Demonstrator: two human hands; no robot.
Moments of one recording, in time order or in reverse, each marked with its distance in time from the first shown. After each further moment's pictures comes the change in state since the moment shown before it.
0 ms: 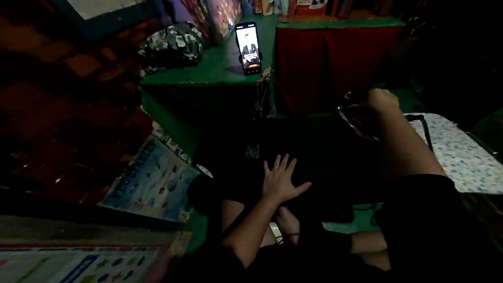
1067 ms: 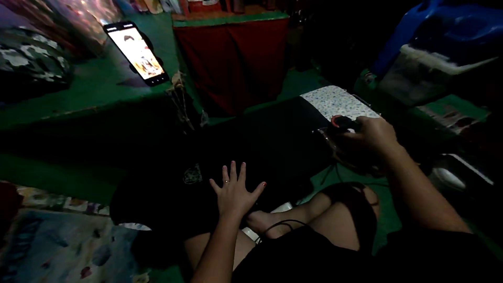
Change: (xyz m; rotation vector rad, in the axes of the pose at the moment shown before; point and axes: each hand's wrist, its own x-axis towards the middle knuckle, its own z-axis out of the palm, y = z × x) left_hand -0.017 0.002 0.013 0.125 0.051 0.064; right_hand -0.225 0.138 -0.016 -0.018 0.118 0.233
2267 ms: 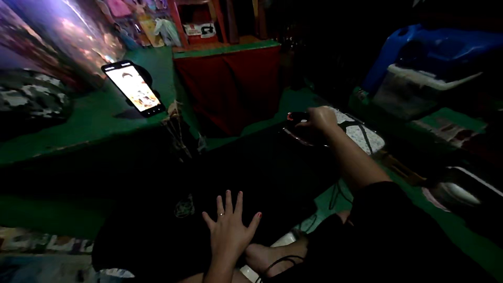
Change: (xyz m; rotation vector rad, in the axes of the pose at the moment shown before) left_hand 0.007 -0.002 0.006 0.037 0.110 0.038; right_hand 0.148 -0.077 0.019 -0.024 -0.020 -0.152
